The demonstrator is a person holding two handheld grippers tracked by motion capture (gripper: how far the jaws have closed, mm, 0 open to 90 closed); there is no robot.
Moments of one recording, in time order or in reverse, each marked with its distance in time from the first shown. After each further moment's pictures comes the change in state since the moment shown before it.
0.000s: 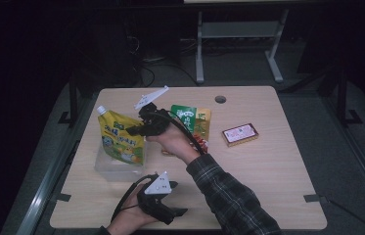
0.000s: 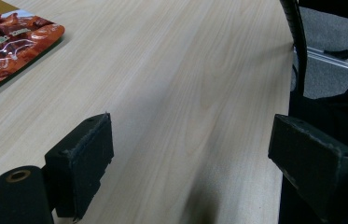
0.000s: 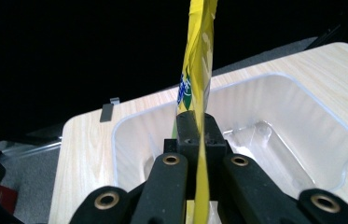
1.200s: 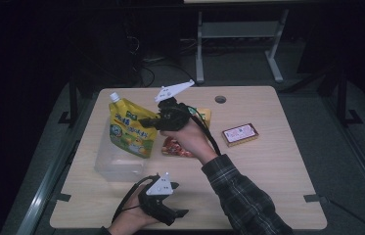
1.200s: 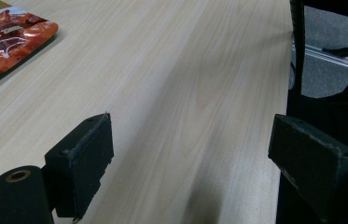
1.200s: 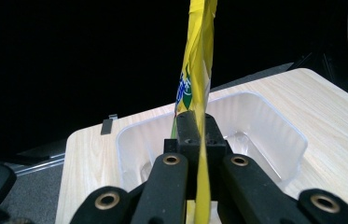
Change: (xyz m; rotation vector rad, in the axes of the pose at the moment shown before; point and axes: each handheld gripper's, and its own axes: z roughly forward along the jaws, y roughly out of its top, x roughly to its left) left arm -0.002 0.000 0.004 0.002 -0.008 0.003; right arm 0.003 -0.003 -0.058 -0.113 -0.036 0.001
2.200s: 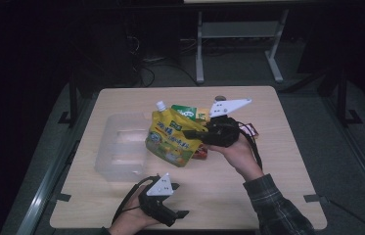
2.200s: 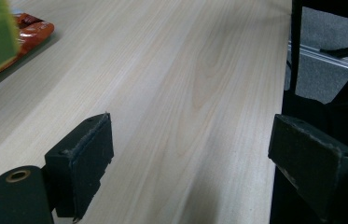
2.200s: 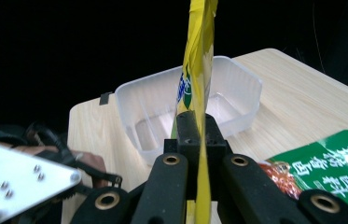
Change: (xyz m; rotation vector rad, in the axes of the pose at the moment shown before) left arm -0.003 0.001 -0.001 0.008 -0.002 -0.007; right arm -0.003 -0.068 -0.097 -0.033 -0.055 0.036
